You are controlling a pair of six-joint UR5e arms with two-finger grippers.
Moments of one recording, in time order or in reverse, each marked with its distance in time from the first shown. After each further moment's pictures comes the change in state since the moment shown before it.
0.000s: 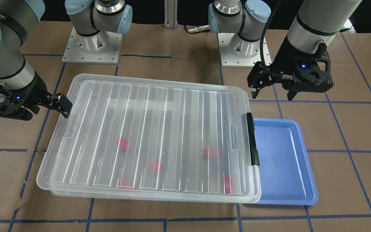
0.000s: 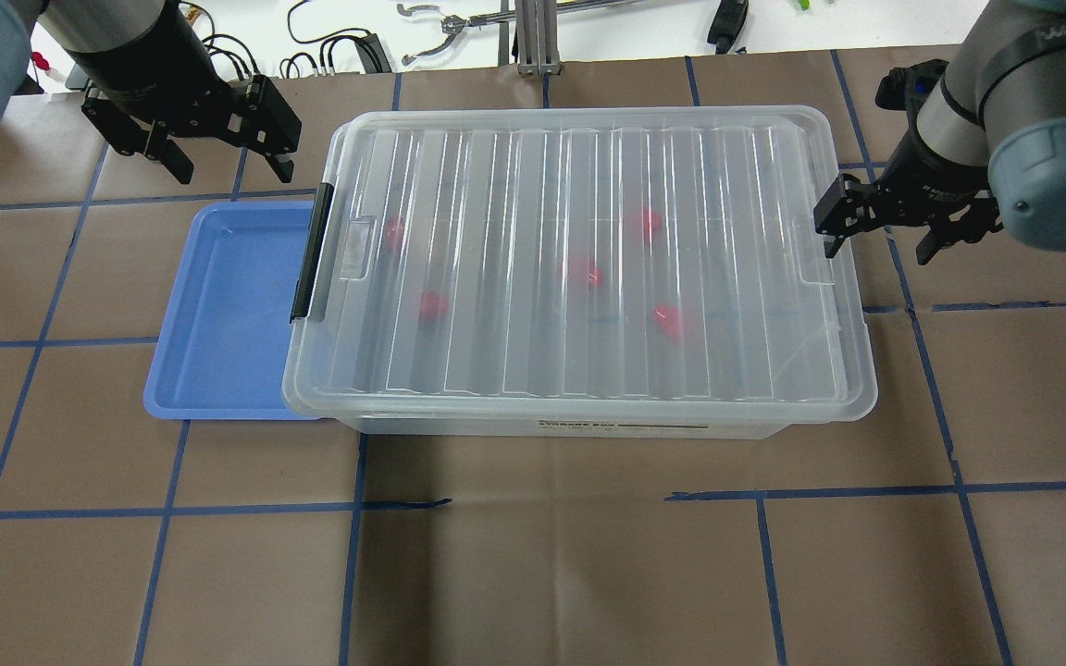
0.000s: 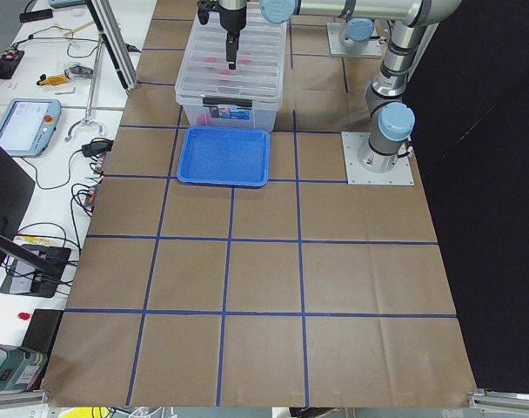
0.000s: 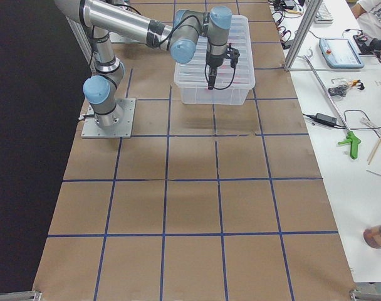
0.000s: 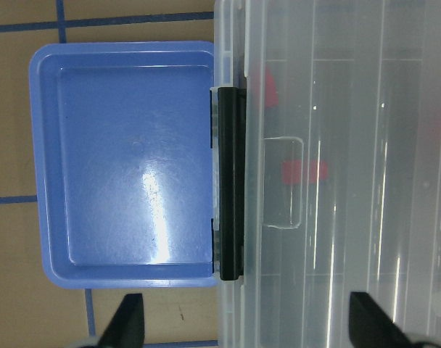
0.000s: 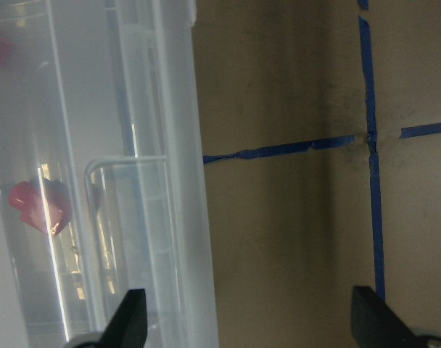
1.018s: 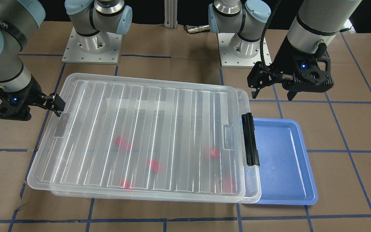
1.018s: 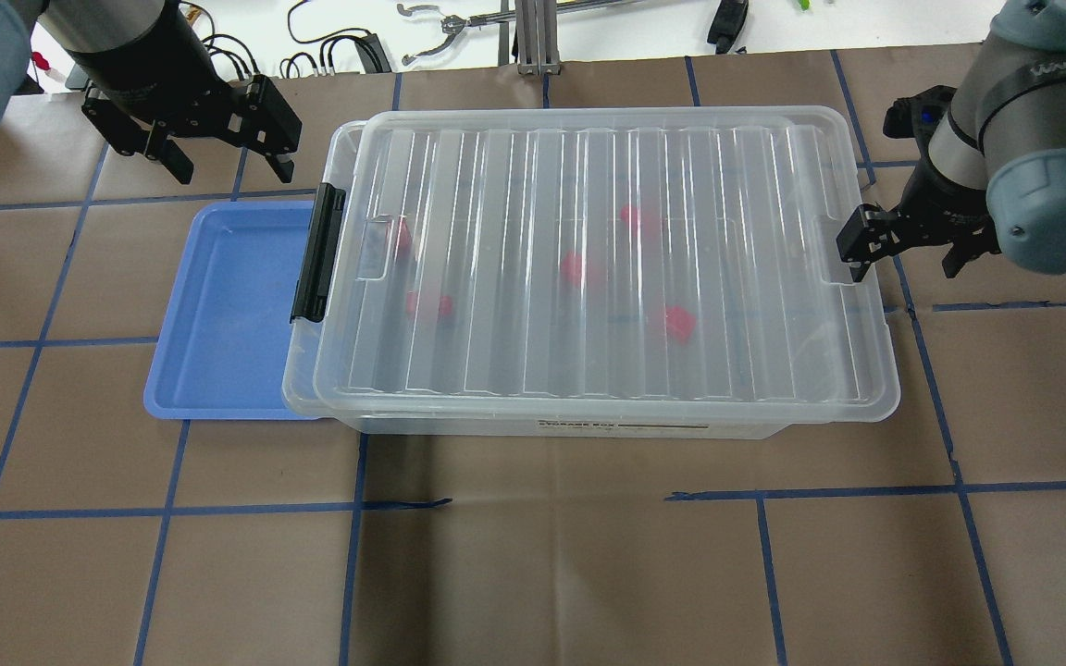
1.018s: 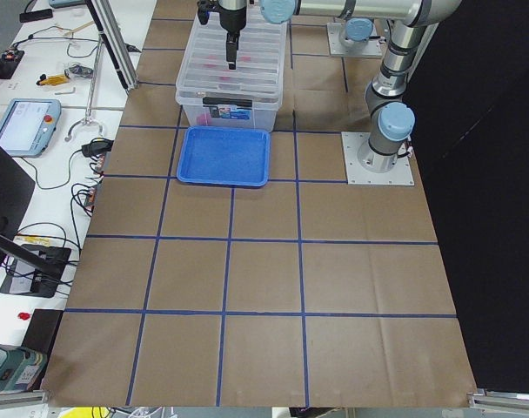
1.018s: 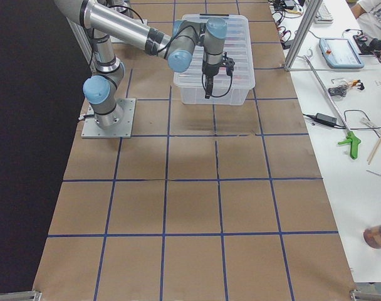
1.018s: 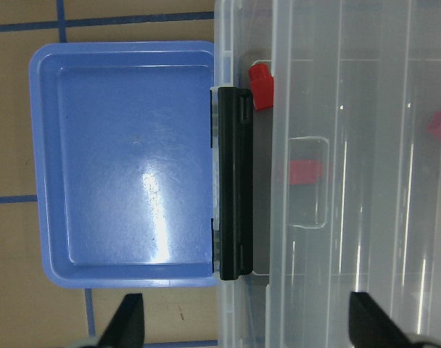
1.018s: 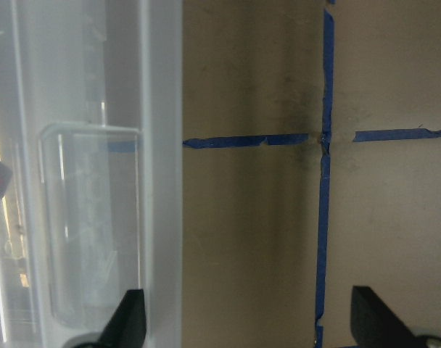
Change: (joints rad) left arm 0.000 0.001 -0.001 0.000 0.000 -0.001; right arm -0.044 0.002 0.023 -0.023 -0.088 -0.148
